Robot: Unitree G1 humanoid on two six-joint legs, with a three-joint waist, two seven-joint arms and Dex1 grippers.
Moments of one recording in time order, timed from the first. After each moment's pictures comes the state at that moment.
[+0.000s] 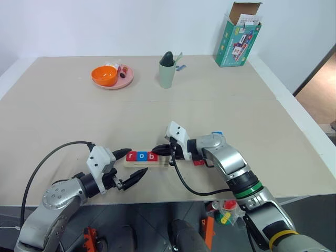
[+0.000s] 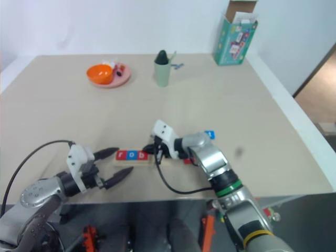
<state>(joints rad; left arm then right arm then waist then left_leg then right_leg) 0.10 0.54 0.05 -0.57 -0.49 0.41 -0.68 -0.68 -0.33 0.35 0.14 0.13 0.51 1.00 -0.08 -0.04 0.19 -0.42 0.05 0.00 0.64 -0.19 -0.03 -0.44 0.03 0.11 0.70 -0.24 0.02</state>
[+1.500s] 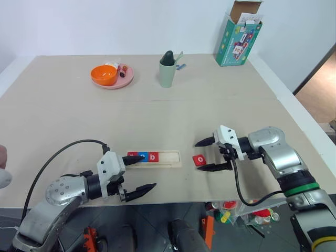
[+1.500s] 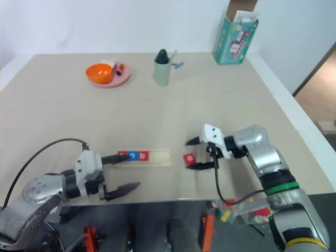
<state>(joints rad) 0.06 0.65 -0.03 -0.58 -0.49 0.37 -0.84 -0.65 -0.72 0.25 0.35 0.19 0.06 1.44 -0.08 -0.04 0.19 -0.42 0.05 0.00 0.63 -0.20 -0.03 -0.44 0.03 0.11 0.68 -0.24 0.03</state>
